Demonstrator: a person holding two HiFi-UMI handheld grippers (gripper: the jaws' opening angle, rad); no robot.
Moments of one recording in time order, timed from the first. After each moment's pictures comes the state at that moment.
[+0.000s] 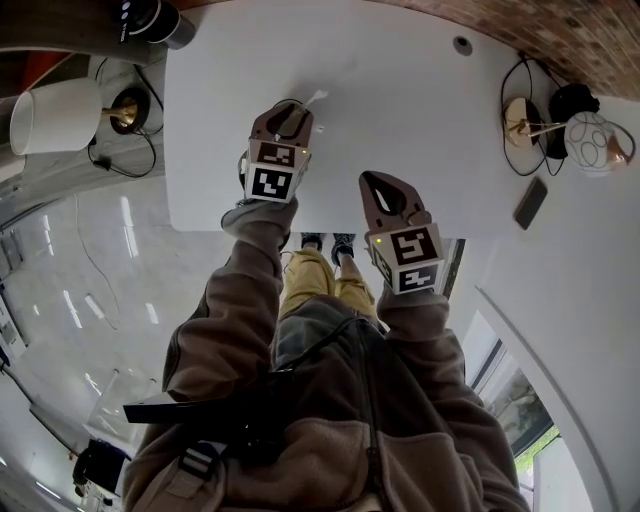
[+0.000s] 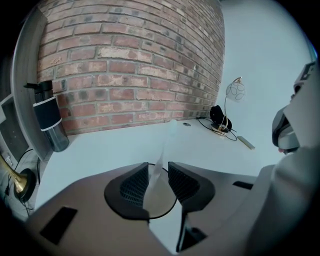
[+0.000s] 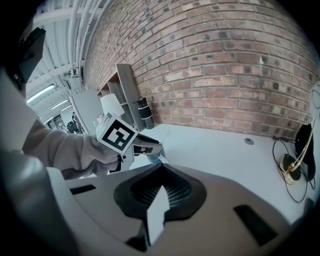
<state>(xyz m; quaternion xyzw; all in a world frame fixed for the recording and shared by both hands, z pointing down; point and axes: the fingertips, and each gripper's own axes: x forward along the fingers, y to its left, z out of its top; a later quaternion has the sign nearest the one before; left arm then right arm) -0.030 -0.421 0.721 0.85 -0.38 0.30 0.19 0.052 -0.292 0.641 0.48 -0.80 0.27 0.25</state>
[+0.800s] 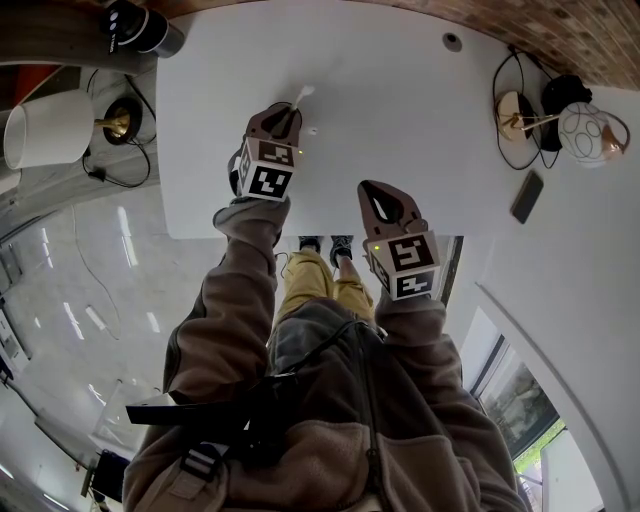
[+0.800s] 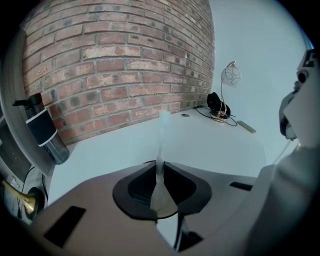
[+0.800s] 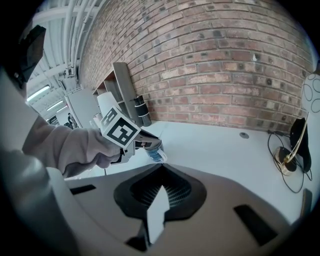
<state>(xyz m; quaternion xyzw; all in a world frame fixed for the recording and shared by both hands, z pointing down) -0.031 -0.426 0.731 0.85 -0.36 0.36 0.14 0.060 -0.274 0.651 0.49 -0.78 0.29 0.26</state>
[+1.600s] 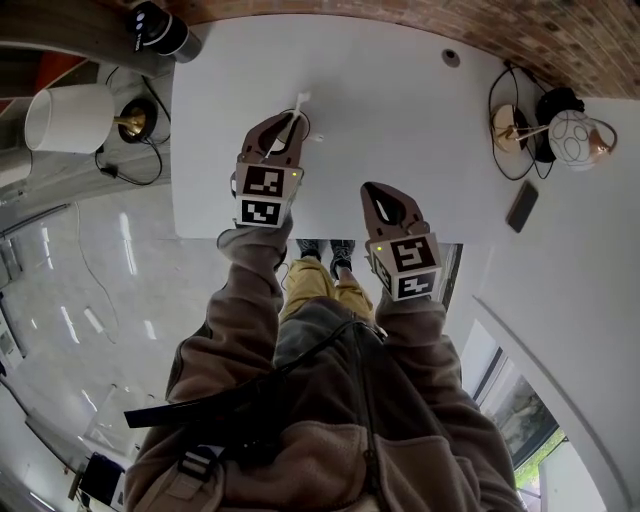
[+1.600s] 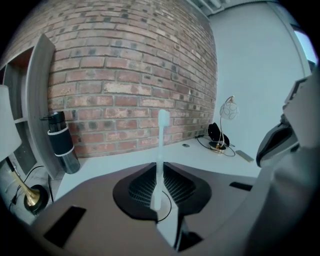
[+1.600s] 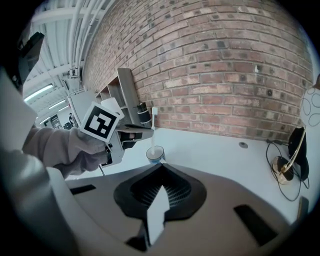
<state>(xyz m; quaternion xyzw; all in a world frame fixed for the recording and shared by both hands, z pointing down) -0.039 -0.416 0.637 0.88 -0.41 0.22 0.13 0.057 -0.279 0.622 0.50 -0.79 0.26 0.24</state>
